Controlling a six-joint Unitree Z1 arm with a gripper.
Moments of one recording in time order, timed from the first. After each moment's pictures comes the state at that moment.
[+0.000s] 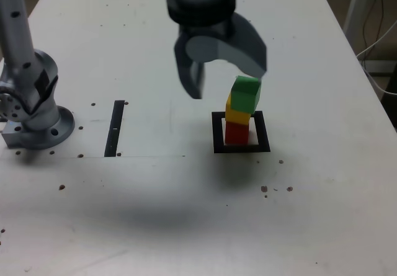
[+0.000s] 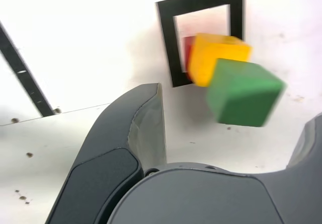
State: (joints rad) arm -0.17 1.70 -1.38 1.17 0.06 -0.05
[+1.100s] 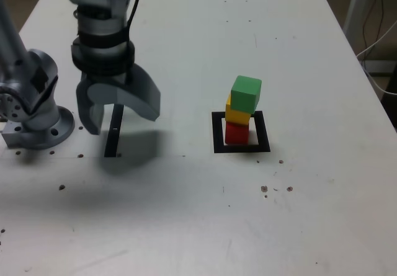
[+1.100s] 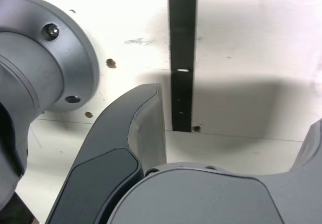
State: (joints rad) arm -0.17 1.49 -0.75 0.98 -0.02 -0.20
